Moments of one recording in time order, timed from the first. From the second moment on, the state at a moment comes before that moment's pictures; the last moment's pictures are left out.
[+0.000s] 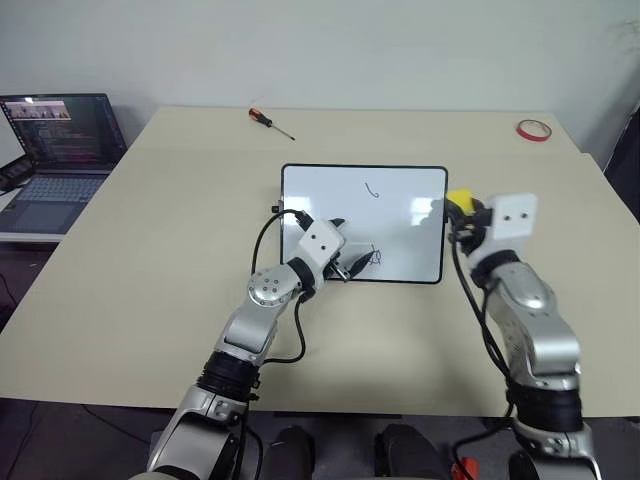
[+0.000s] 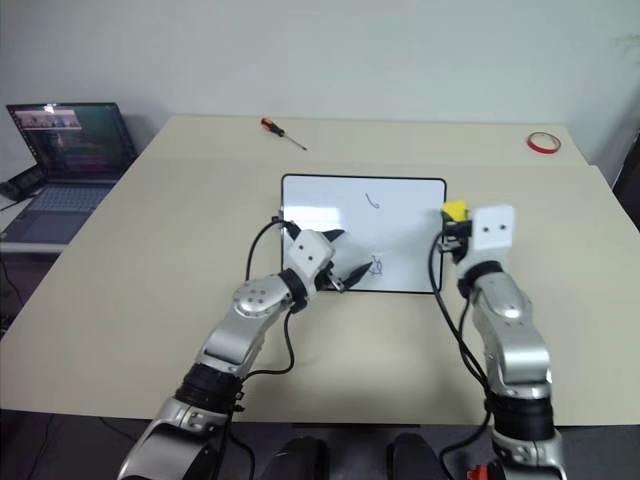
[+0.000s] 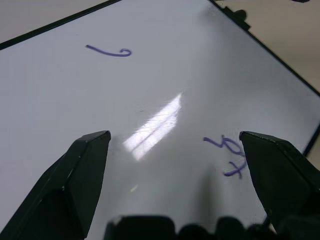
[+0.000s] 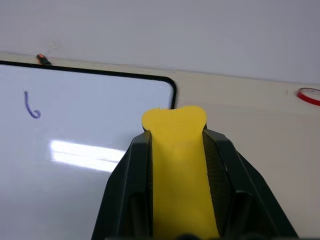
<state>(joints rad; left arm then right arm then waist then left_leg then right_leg) -0.50 0.23 -0.22 0.17 0.01 0.09 -0.49 -0.40 -0.21 -0.05 -0.24 0.12 0.48 0.10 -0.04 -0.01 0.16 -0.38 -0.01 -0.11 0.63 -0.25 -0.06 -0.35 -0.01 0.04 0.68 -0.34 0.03</state>
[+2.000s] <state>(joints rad) -0.47 0.19 -0.19 0.15 0.04 0.06 -0.44 -0.55 -0.23 0.08 -0.02 0.01 0.47 0.28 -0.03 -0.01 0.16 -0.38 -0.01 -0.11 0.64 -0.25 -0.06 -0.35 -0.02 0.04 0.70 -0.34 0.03</state>
